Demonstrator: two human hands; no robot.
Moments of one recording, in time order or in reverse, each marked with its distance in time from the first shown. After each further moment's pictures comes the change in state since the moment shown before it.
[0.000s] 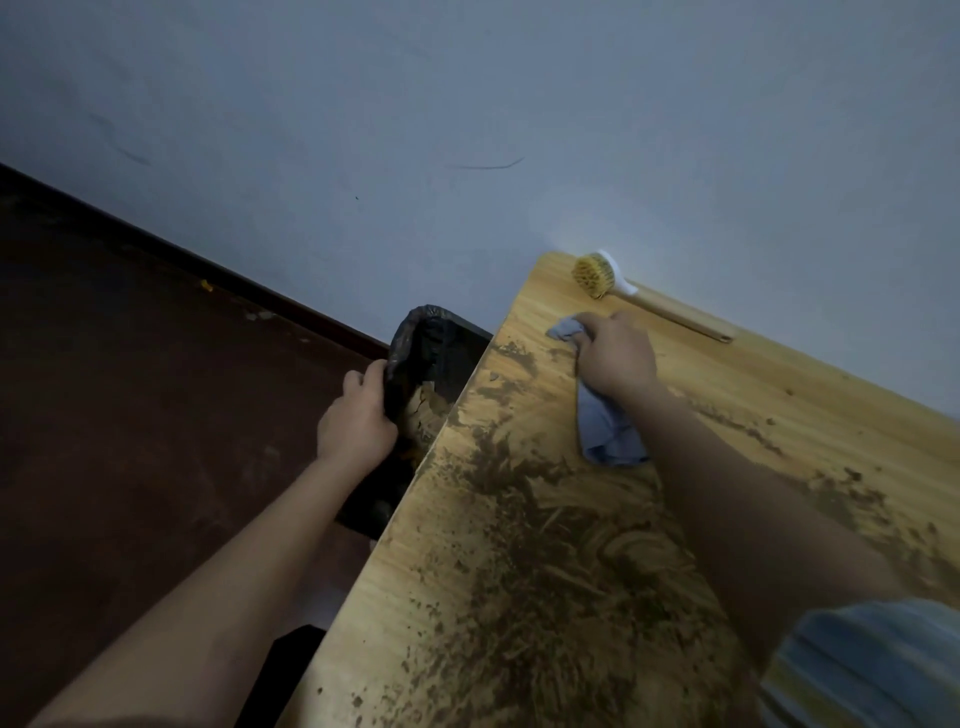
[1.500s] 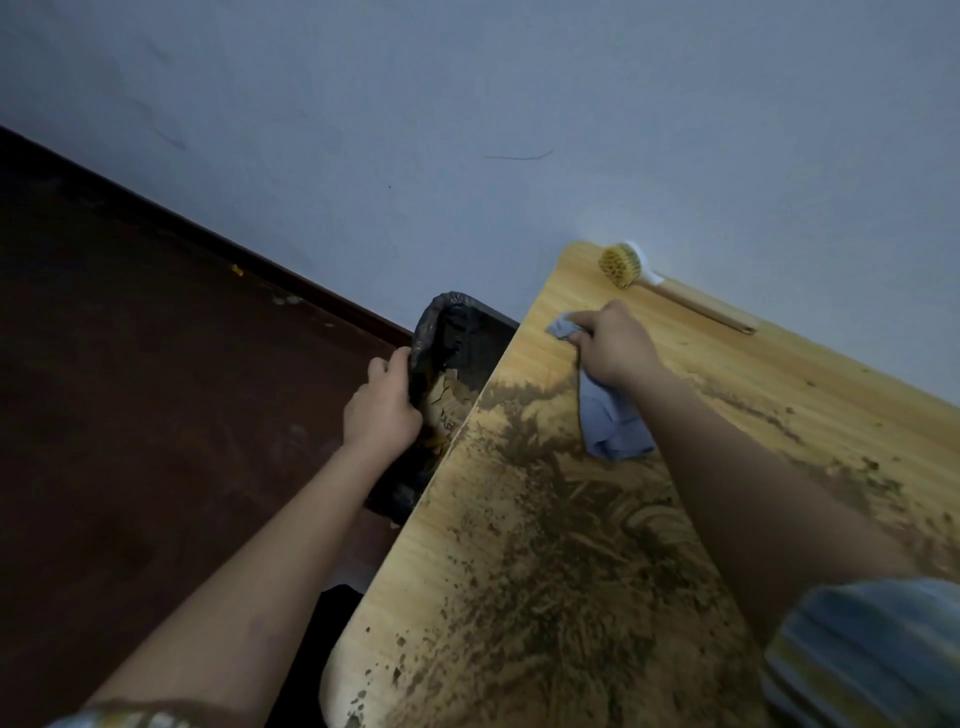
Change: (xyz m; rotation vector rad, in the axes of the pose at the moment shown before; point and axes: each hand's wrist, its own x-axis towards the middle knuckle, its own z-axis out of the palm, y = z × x) left_hand -0.026 -0.002 -0.017 -0.043 -0.004 -0.003; right_hand -0.014 -0.027 0.000 0.014 -0.112 -0.148
